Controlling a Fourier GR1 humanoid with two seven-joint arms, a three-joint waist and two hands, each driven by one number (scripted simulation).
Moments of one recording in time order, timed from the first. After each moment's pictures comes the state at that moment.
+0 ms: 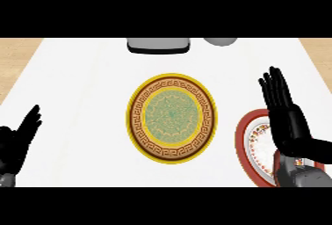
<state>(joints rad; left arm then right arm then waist) 0.03 0.52 -0.02 -1.35 0.15 0.13 0.09 -0.12 -0.23 0.11 -1.67 -0.17 -0.18 -0.11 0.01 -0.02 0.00</state>
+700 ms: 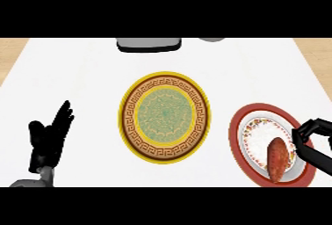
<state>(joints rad) -0.01 0.33 -0.09 -1.42 0.14 0.23 0.14 0.11 -0.51 -0.05 -1.61 -0.10 -0.04 -0.17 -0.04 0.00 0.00</state>
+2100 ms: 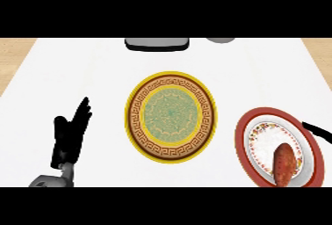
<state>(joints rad) -0.04 0.23 -0.16 -1.47 0.05 0.28 0.23 0.14 -0.81 0.01 -1.48 0.14 0.41 -0.25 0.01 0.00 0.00</state>
